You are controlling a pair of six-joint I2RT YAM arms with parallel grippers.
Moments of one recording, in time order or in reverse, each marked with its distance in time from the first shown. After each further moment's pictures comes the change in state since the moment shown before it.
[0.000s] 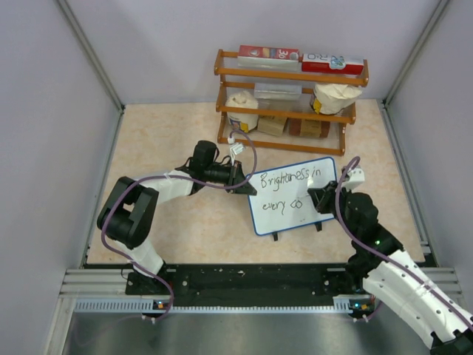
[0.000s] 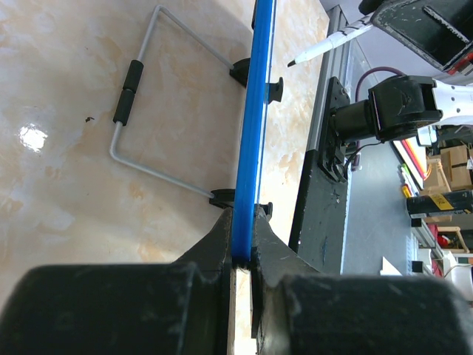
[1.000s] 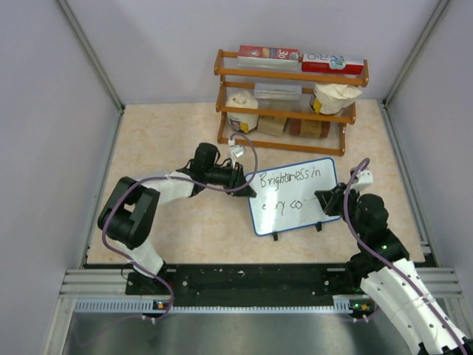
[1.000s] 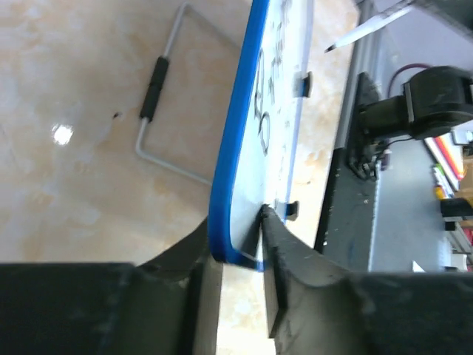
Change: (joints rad) left arm -0.006 -0.002 -0.002 0.000 -0.034 0.036; right arm -0.168 -0.095 0.000 -0.101 -0.178 -0.038
